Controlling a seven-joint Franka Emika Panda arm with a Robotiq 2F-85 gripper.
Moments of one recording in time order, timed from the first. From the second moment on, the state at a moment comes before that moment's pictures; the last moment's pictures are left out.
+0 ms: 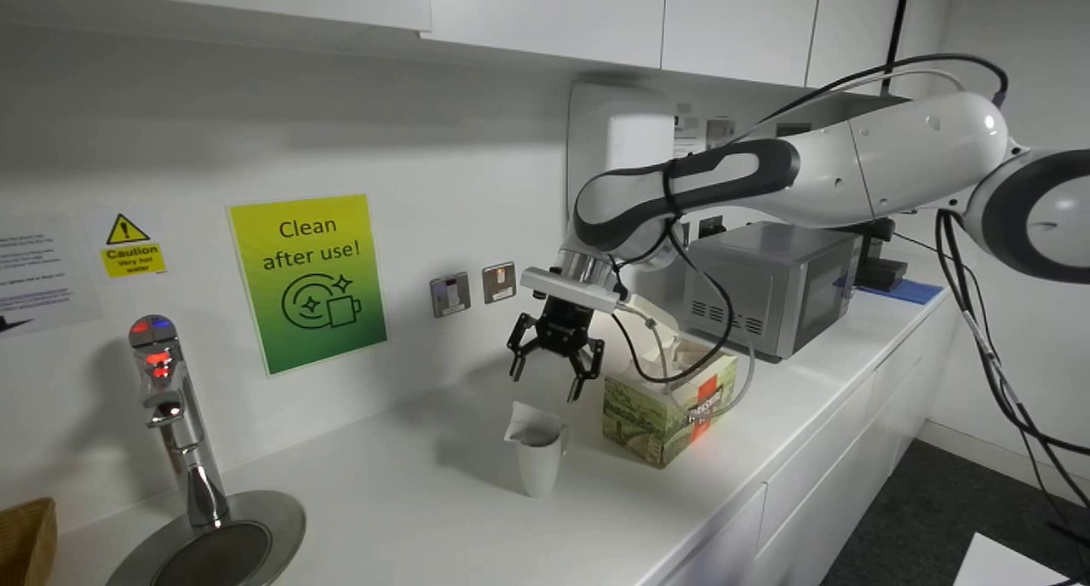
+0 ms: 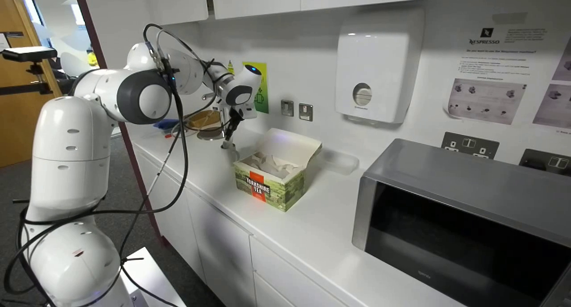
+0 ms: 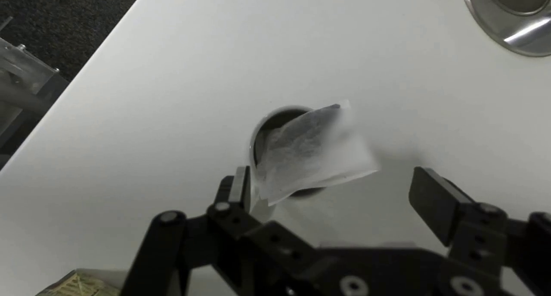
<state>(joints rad) 0.17 0.36 0.15 -1.59 0.49 2.00 1.07</state>
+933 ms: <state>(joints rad) 0.22 0.51 0.16 -1.46 0.49 2.00 1.07</state>
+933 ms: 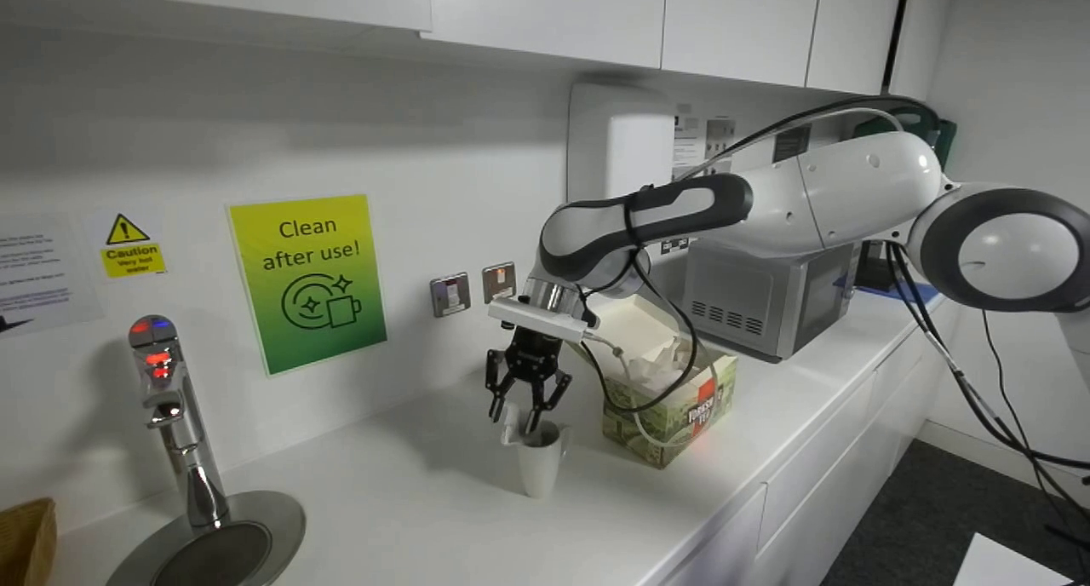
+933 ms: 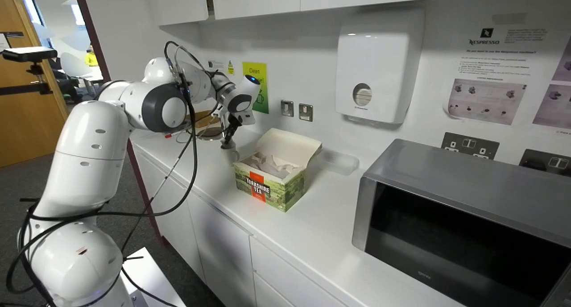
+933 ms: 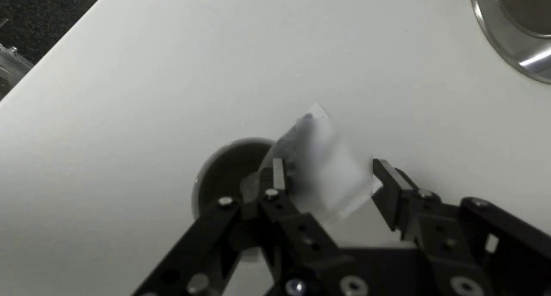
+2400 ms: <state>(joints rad) 0.15 0.27 0.10 -1.57 0.39 1.76 0.84</state>
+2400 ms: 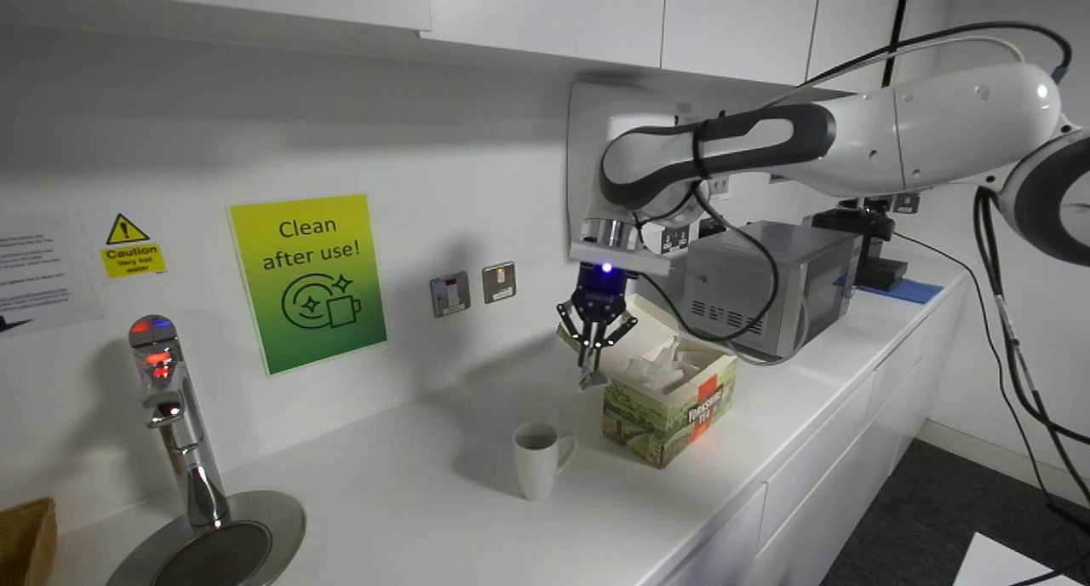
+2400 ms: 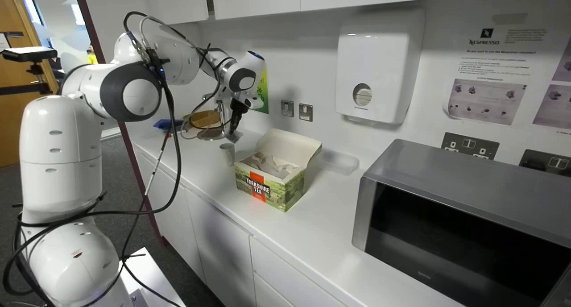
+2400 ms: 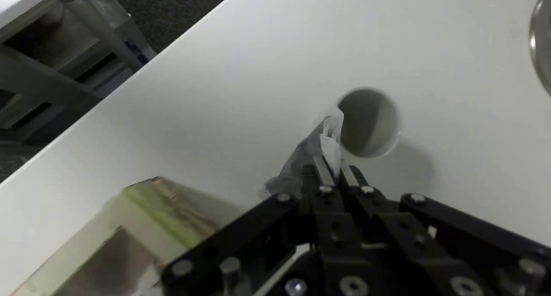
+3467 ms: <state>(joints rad) 0.01 0.07 -0.04 -1.76 -0.21 1.68 0.74</state>
